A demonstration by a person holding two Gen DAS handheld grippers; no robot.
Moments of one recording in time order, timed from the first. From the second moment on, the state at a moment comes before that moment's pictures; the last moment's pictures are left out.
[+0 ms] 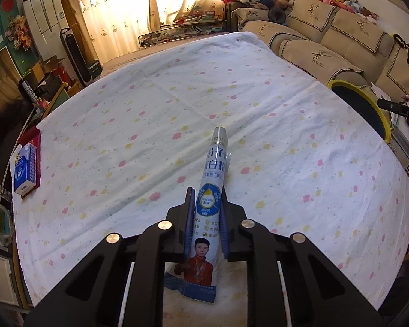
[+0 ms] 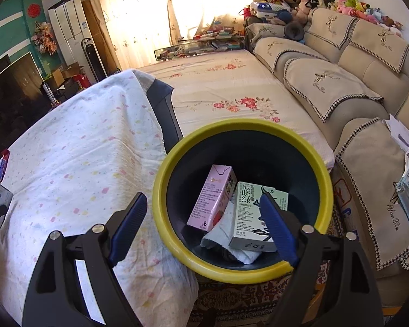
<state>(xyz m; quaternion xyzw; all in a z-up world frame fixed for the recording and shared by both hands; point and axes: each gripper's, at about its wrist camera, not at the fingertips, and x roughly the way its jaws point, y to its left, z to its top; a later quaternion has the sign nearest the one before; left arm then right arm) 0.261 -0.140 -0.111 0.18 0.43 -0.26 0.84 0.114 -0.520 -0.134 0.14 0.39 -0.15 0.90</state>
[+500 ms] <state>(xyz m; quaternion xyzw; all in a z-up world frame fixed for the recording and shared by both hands) 0.208 -0.325 -0.045 0.23 0.36 -0.42 0.80 0.039 -0.555 -0.112 0.14 0.33 -0.21 0.91</state>
